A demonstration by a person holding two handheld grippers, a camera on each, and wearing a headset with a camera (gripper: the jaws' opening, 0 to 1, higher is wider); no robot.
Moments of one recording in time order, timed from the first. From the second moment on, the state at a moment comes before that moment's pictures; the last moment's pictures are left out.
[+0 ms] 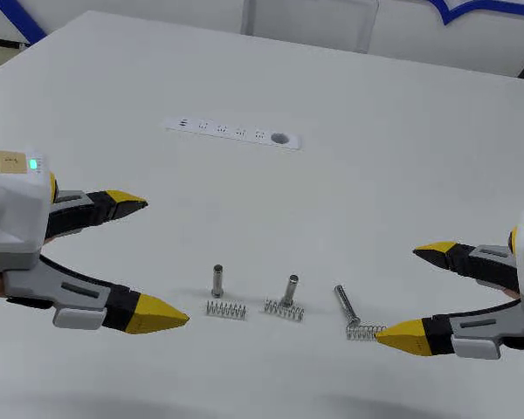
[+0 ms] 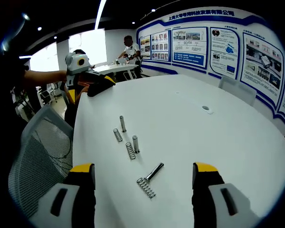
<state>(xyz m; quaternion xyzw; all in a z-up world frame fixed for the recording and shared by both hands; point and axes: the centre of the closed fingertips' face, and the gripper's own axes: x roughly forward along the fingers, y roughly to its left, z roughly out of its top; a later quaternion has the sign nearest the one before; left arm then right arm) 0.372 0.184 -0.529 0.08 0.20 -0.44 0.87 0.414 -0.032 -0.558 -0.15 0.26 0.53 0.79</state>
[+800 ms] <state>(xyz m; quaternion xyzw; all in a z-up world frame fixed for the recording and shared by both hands) 0.377 0.184 -0.538 0.07 0.20 -0.43 0.88 0.432 -0.022 -0.590 -0.12 0.28 0.51 0.81</state>
